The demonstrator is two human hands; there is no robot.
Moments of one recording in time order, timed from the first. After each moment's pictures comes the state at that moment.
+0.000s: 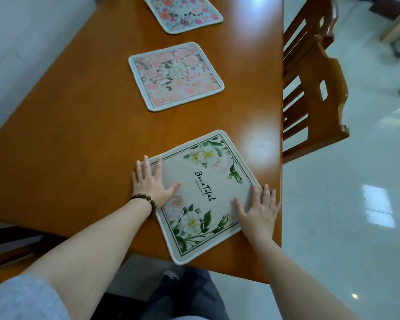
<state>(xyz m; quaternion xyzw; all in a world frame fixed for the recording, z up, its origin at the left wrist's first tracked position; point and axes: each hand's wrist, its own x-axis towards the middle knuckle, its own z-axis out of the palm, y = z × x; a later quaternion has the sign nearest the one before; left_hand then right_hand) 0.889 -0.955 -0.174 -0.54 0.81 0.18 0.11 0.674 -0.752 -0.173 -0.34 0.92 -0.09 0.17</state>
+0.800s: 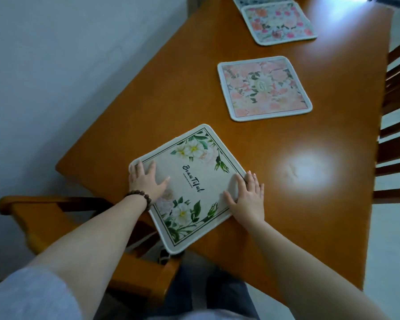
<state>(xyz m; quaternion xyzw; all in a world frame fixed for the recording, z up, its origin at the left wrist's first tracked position) 1.082 -1.029 -0.154 -0.69 0.68 0.22 0.11 0.817 -0.916 -0.173 -0.56 0.80 -0.08 0.22</state>
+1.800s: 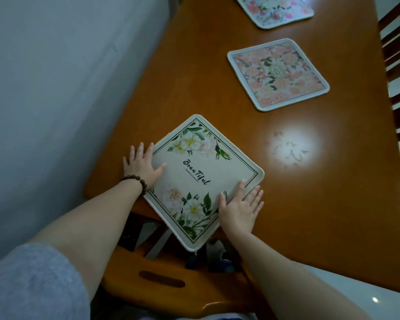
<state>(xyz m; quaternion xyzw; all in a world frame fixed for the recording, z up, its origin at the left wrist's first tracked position) 1.209 -1.163 -0.171 -0.59 0.78 0.18 0.11 1.023 -0.954 -0.178 -0.32 0.92 -0.09 0.23</state>
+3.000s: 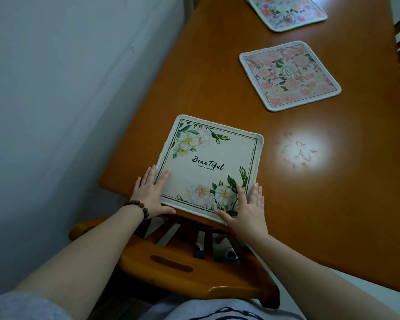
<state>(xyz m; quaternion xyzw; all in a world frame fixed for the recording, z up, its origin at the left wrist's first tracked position) 1.254 -1.084 -0.163 -0.49 0.83 0.18 0.21 1.011 -0.923 -0.162 -0.48 0.83 -0.03 0.28</state>
